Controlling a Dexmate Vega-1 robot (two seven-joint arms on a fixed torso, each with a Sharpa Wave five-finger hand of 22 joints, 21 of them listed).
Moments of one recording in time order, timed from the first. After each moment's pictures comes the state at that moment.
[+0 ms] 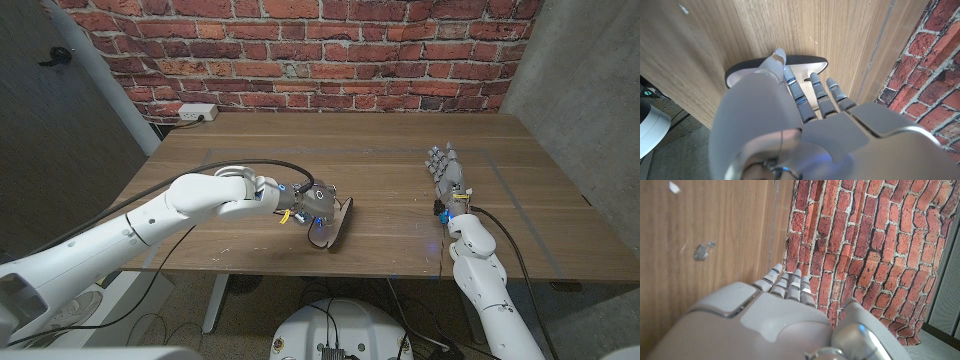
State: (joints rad) left arm 0.74 0.97 0.67 -2.14 1.19 -0.46 -0.47; left_hand 1.20 0.14 0.35 -0.15 0.18 0.79 -0.15 0.70 0.27 0.67 -0.21 0.65 0.50 0.35 -0.04 0.34 0.35 0.04 0.01 0.51 0.19; right arm -1.14 -0.06 0.09 -1.49 0.28 0.25 0.11; right_hand 0.10 0.10 0.27 0.10 0.21 0.09 0.06 0.19 0.17 0.14 0.03 0.22 0.18 0.00 0.00 0.18 0.16 0.01 -0.03 0.36 0.18
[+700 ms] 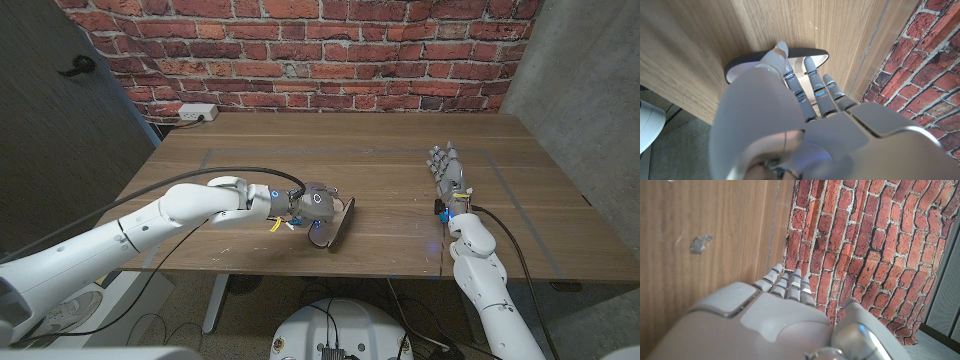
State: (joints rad) left arm 0.76 1.02 0.69 -2.10 1.21 -0.44 -0.24; left_hand 1.28 0.11 0.34 -0.15 0.19 0.96 -0.08 0.76 0.20 0.89 -0.17 0.74 0.47 0.62 -0.06 0.44 0.48 0.10 -0.02 0.56 0.20; right arm -1.13 -0.06 0.09 -1.49 0.26 0.25 0.09; right_hand 0.10 0.10 0.27 0.10 0.21 0.09 0.06 0.19 0.17 0.14 0.04 0.22 0.18 0.00 0.00 0.18 0.16 0.01 -0.03 0.36 0.18
